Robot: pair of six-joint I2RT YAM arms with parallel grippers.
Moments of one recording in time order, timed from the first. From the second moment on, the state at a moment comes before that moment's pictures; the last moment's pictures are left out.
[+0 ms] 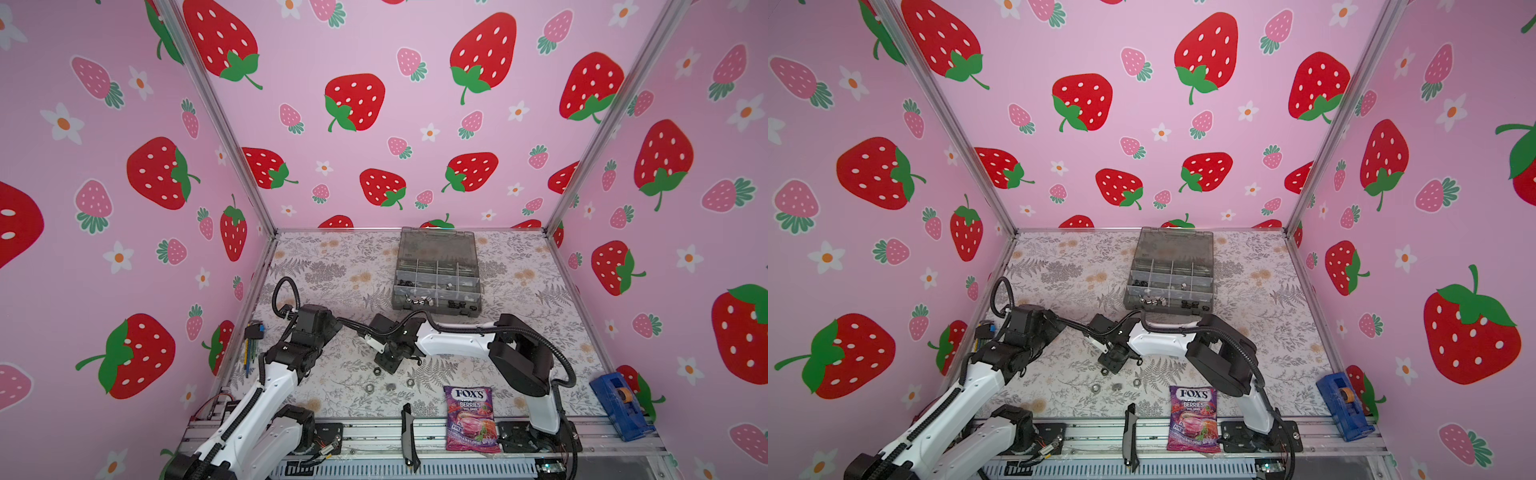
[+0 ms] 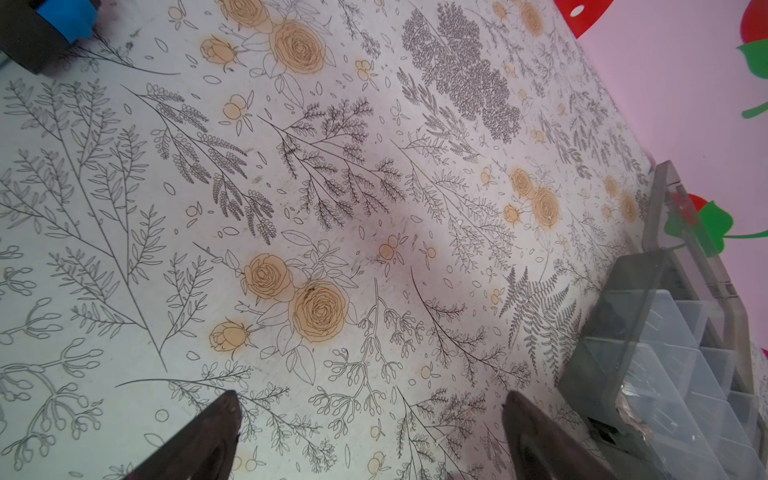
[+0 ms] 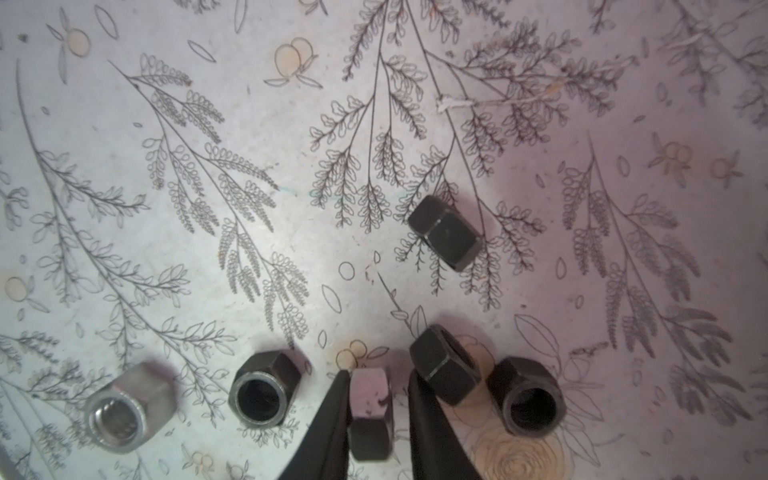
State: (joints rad) left arm -0.23 0.89 0.54 -0.53 -0.26 -0.97; right arm 1.22 2.02 1.39 -0.55 -0.01 0.06
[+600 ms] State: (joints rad) left arm -0.23 0.89 0.53 -0.53 -0.25 -0.97; right arm 1.18 1.91 1.39 -0.55 -0.02 0.09
